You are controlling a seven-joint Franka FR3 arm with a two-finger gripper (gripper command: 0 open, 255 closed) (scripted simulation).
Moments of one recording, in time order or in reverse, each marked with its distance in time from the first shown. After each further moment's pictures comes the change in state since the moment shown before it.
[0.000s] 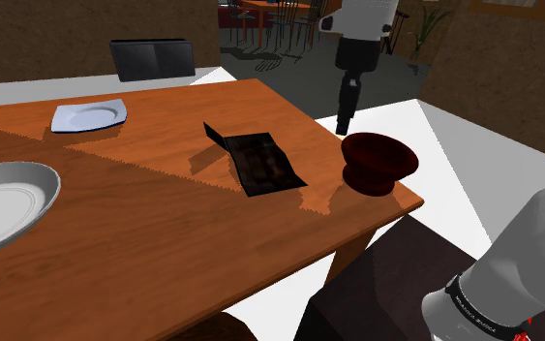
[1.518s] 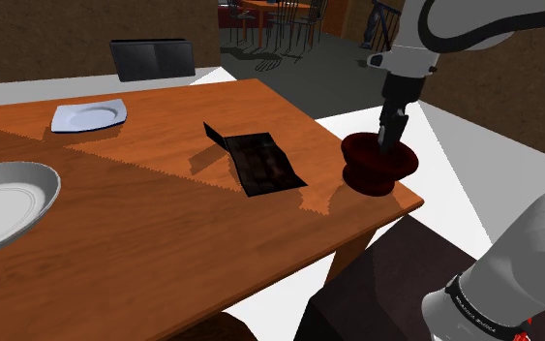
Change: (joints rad) arm -0.092 -0.183 -0.178 -0.302 -0.112 0.106 -0.225
